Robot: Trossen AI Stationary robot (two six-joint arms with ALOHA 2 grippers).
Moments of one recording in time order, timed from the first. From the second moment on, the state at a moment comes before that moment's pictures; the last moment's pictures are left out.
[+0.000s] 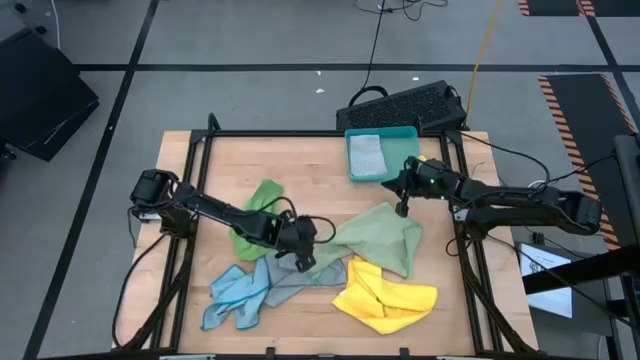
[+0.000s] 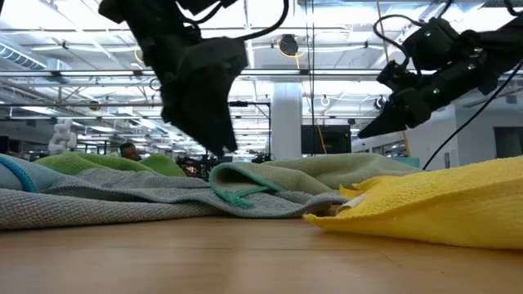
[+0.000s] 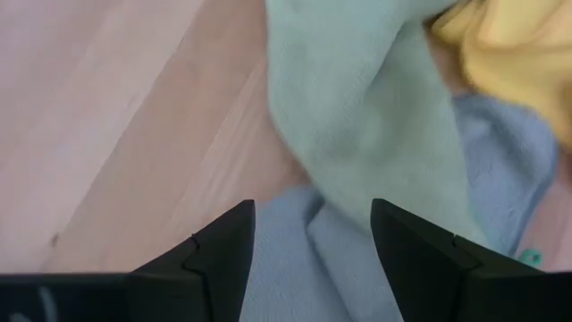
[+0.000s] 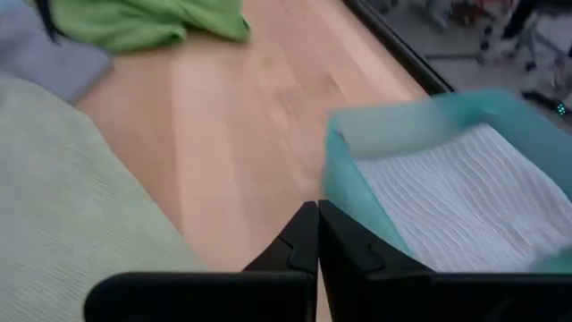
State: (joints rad) left arm -0.23 1.75 1.10 -0.42 -0.25 -0.65; right arm -0.44 0.94 0.24 0.24 -0.11 -0.17
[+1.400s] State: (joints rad) left arm -0.62 1.77 0.94 -0.30 -0.64 -1.33; right arm -0.06 0.94 0.17 0.39 -0.11 -0.16
